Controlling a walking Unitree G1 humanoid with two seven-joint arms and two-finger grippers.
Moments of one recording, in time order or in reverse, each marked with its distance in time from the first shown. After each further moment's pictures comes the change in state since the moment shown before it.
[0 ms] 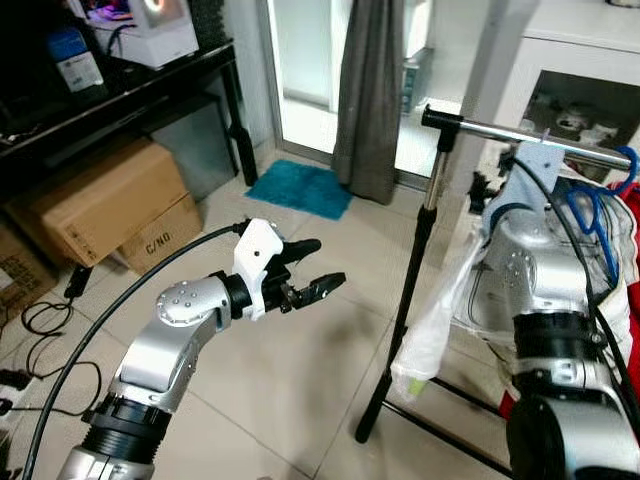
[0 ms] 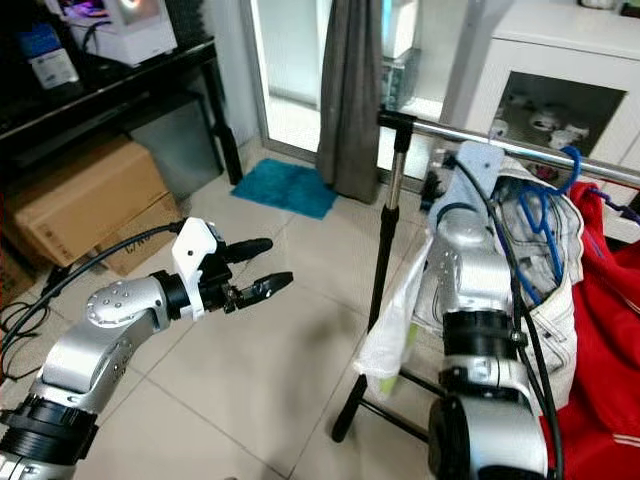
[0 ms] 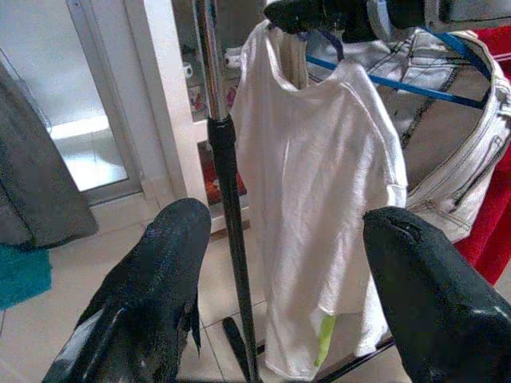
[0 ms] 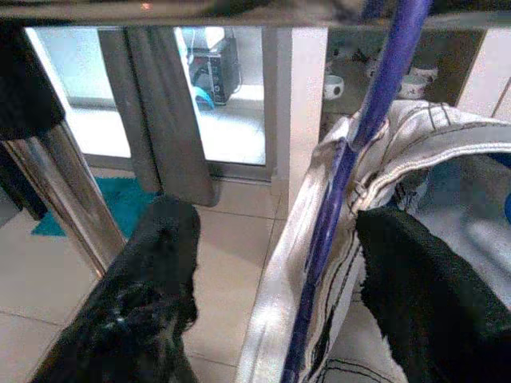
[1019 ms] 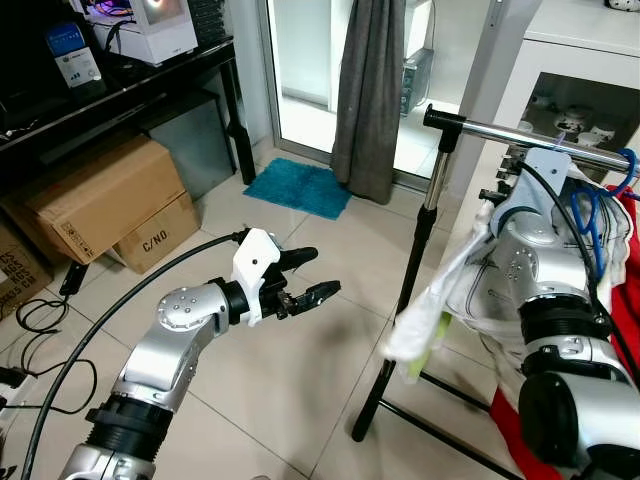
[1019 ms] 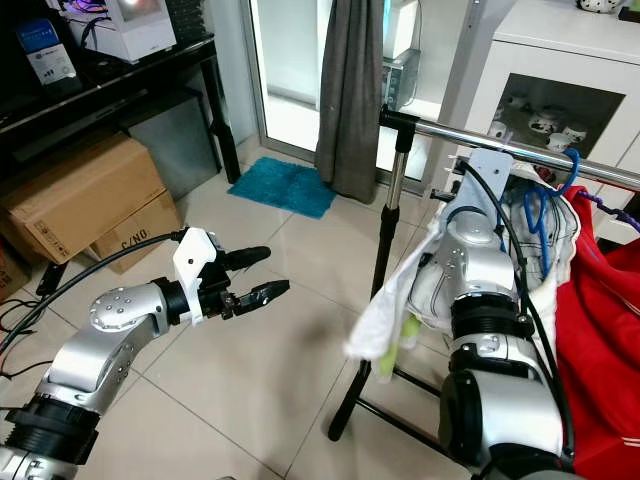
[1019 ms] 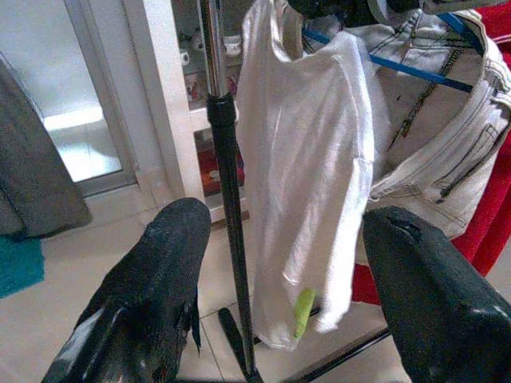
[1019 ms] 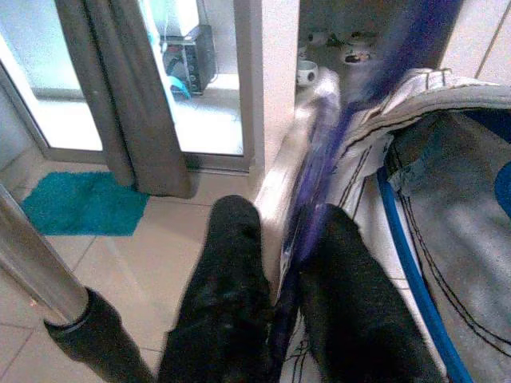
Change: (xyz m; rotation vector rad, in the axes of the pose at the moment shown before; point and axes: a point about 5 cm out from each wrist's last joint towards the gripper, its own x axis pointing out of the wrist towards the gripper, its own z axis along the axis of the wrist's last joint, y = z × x) left arm 0.000 0.006 -0.017 -0.004 0.021 -0.010; right arm 0.020 -0.017 -0.010 0.022 0.030 -0.061
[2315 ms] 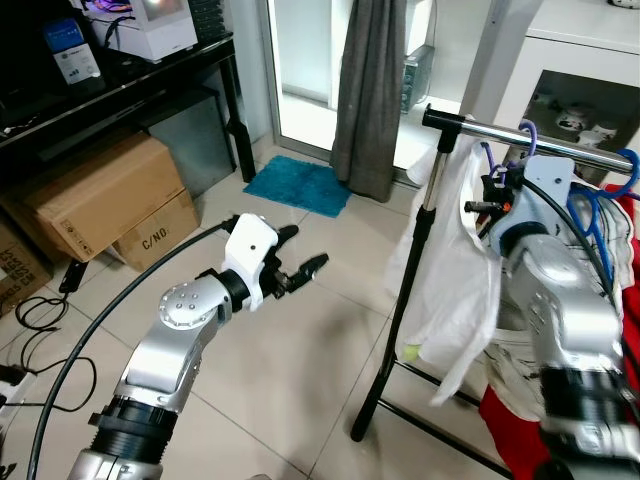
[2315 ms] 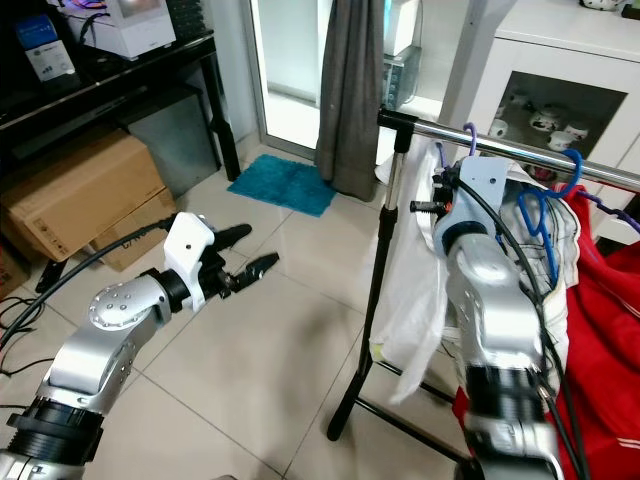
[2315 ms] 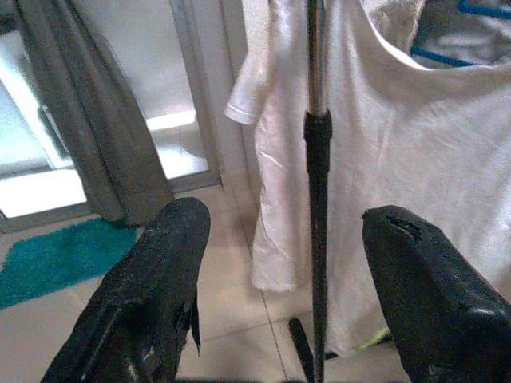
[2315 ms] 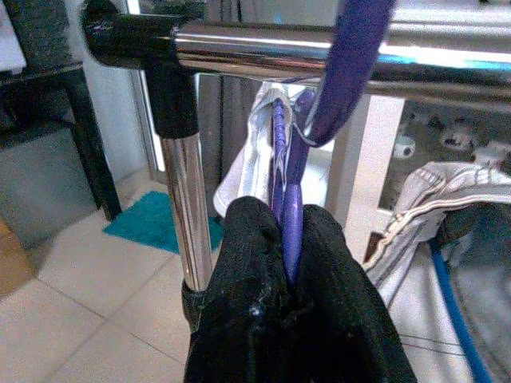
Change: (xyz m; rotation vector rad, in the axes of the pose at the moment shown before) left arm 0.001 0.008 0.016 0.055 -0.021 0.272; right arm -0.065 0.001 0.006 -0.100 -0.177 0.324
